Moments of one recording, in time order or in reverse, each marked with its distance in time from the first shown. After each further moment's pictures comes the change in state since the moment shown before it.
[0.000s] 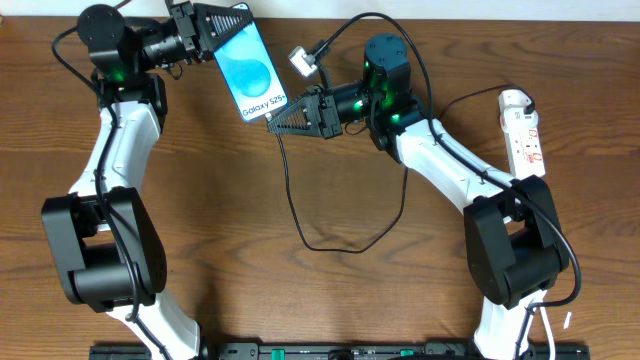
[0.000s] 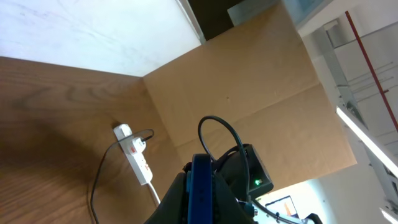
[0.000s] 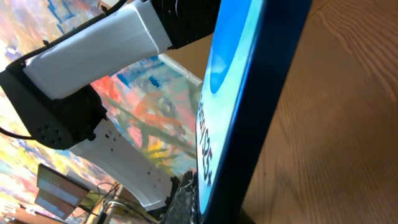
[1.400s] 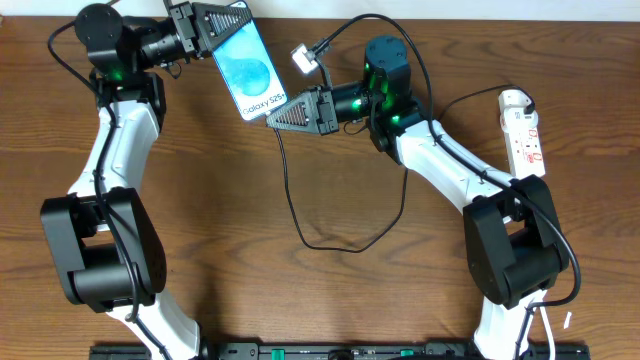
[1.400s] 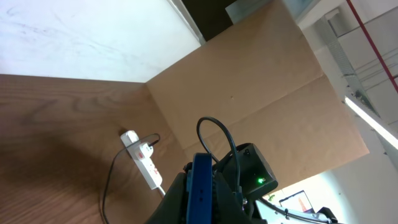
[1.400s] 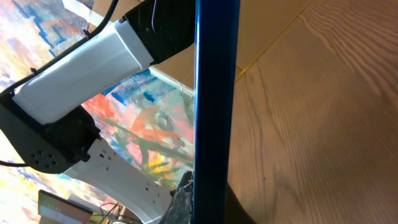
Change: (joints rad) left arm 0.002 0.000 0.007 0.005 0.000 0.071; right arm 0.000 0.000 -0.011 0.014 0.071 0.077
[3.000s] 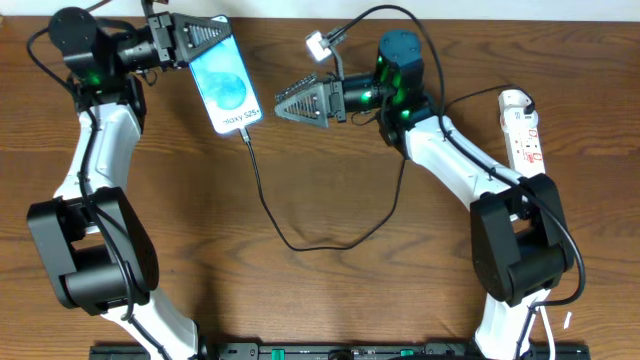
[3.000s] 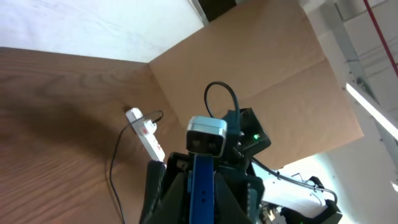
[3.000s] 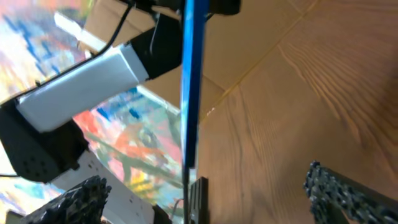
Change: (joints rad) left arm 0.091 0.000 0.000 -0.006 0.148 -0.020; right arm -0.050 0.000 0.008 -0.018 0.050 -0.048
